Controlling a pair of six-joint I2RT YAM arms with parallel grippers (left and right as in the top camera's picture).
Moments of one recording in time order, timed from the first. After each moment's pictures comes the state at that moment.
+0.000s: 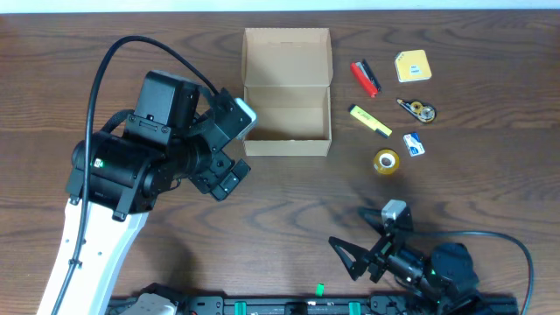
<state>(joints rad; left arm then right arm) -0.38 1.28 1.57 -1.34 0.20 0.42 0.45 0.01 0.17 -0.46 -0.48 0.40</state>
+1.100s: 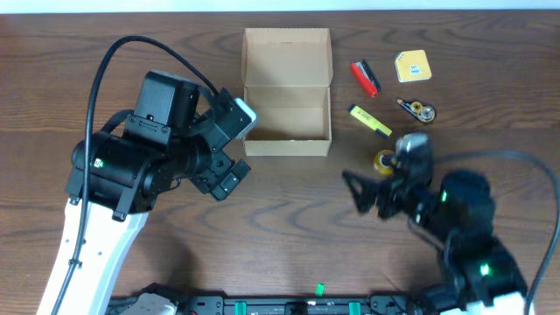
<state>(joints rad) -0.38 1.28 1.57 -1.34 0.20 0.42 0.23 0.74 0.66 -0.40 -0.37 0.20</state>
